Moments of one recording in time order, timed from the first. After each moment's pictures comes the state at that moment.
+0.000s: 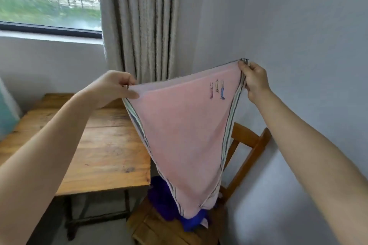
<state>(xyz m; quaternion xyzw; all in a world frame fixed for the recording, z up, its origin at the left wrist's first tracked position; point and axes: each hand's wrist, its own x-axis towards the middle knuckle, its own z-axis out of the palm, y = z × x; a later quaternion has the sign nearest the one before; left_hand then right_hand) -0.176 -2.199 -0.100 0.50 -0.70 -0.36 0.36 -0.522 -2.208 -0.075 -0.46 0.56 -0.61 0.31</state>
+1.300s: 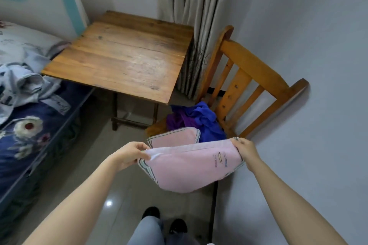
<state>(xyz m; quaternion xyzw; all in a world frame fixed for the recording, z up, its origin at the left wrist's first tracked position) -0.275 -1.920 -0.377 0.70 -0.30 -0.61 0.22 -0.610 -2.033 -0.369 -0.45 0.72 -0.18 0.50</state>
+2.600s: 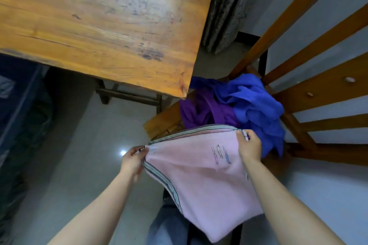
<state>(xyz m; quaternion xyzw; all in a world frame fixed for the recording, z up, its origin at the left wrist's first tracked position) -0.211 -2.042 -0.707 0.75 0.09 -0.52 0.40 -0.481 -2.167 -0.661 -0.44 0.80 -0.17 0.38</state>
